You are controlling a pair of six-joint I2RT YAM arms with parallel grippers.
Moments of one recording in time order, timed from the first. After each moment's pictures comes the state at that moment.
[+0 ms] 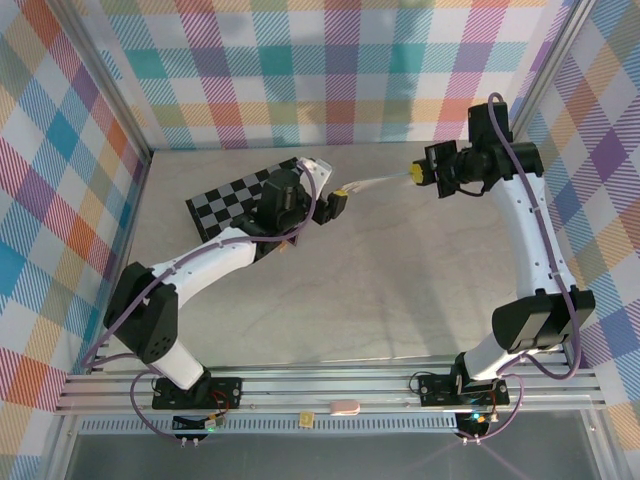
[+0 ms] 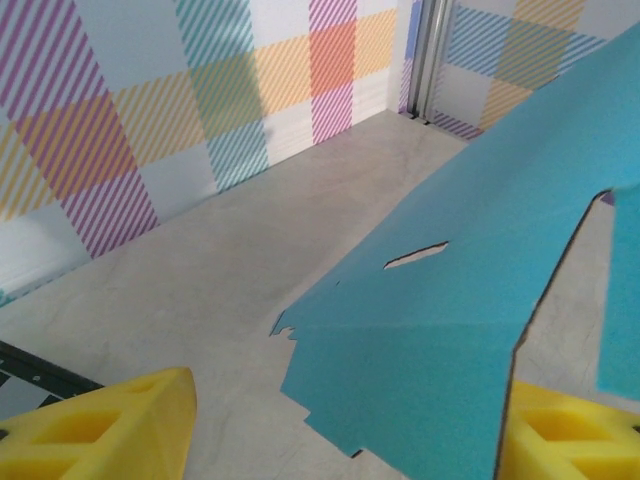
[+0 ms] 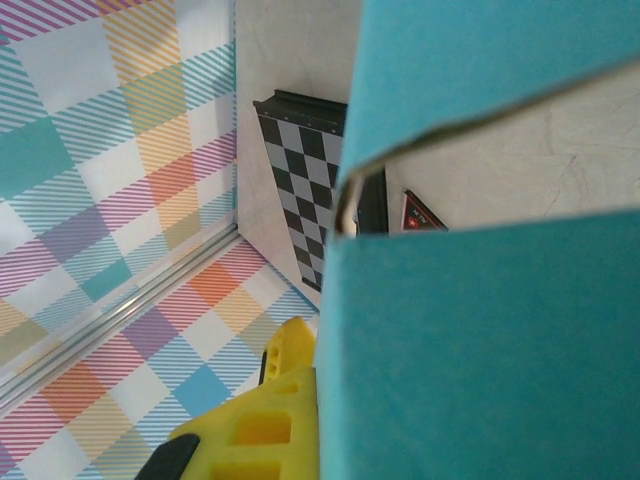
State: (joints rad) left arm -0.63 1.61 1.18 0.15 0.08 0.04; right arm 0.10 1.57 1.81 -1.10 -0.53 1.40
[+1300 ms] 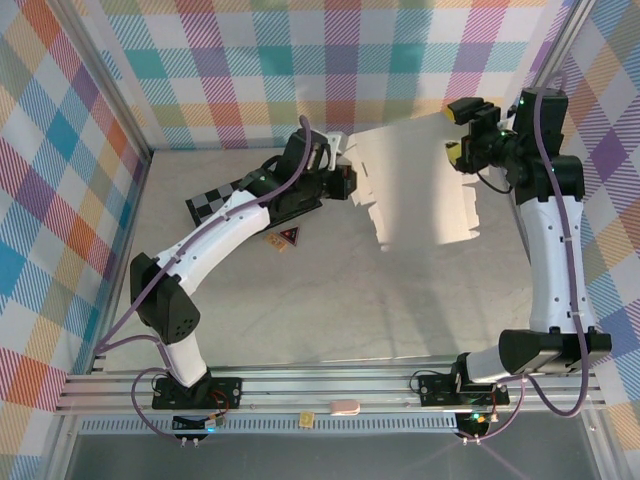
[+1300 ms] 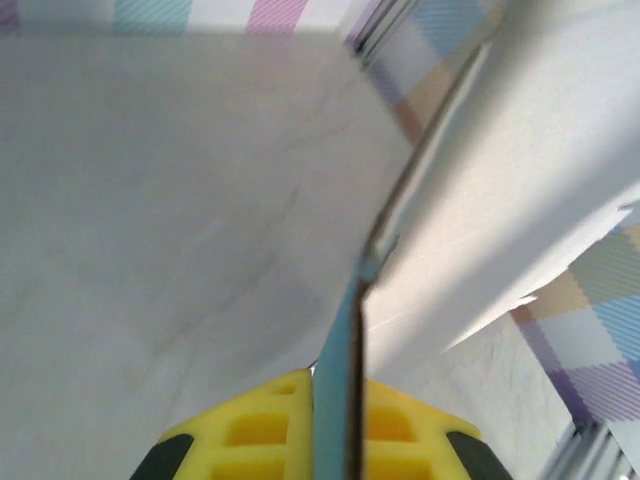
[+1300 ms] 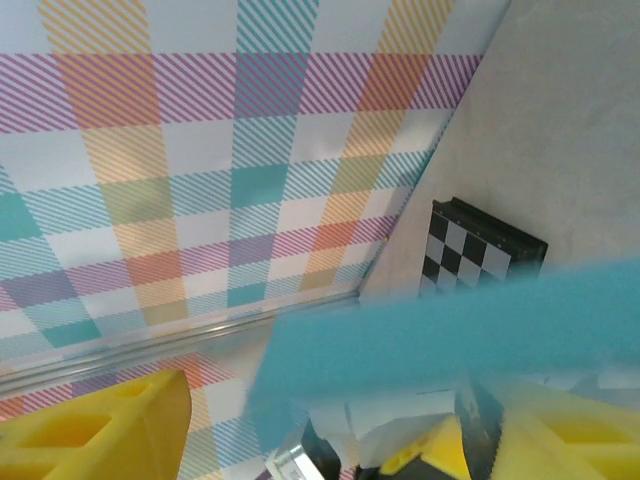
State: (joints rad) left arm -0.68 1.77 1.77 -0.58 0.17 -0.50; right arm 0.01 1.43 1.84 -0.84 -0.45 1.31
